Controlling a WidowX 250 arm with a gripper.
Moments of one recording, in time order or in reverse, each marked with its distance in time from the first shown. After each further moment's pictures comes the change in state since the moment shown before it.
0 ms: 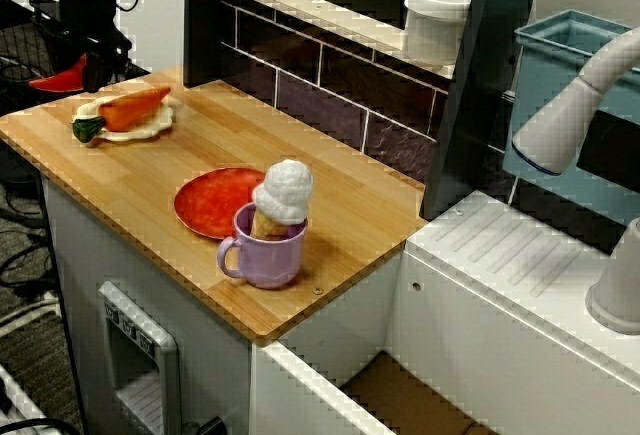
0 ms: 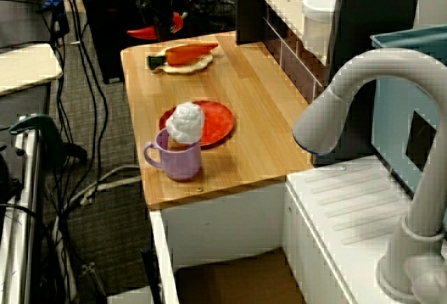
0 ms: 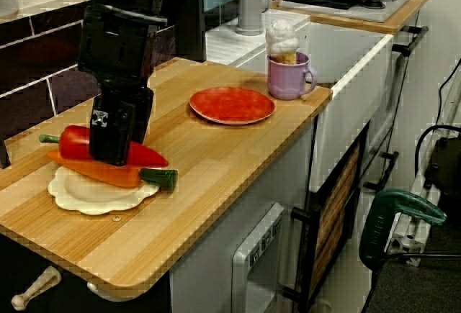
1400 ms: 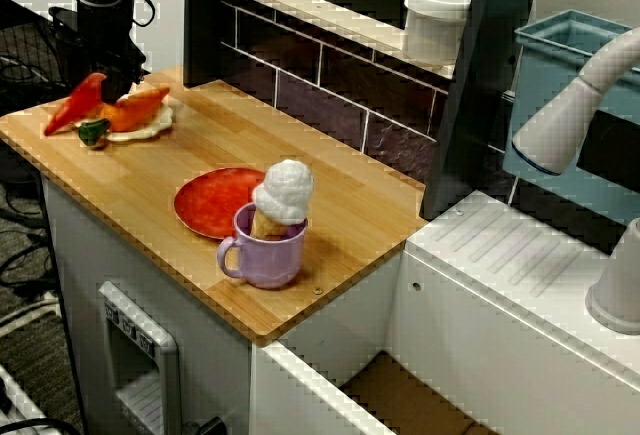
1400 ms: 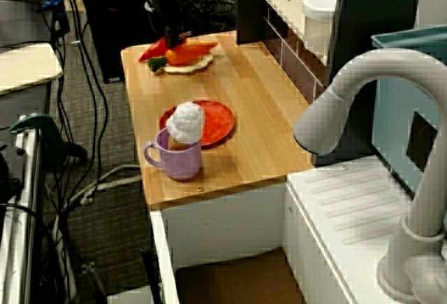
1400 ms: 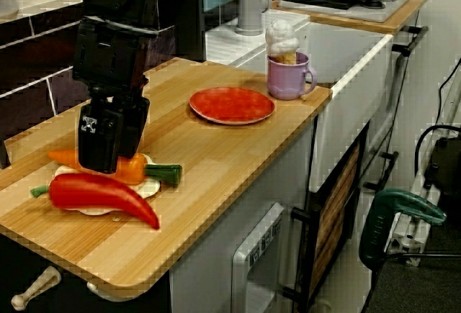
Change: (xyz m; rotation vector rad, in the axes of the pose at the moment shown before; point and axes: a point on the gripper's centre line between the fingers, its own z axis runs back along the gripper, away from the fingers) arm 0.005 -0.008 -0.011 0.021 -0.004 -0.047
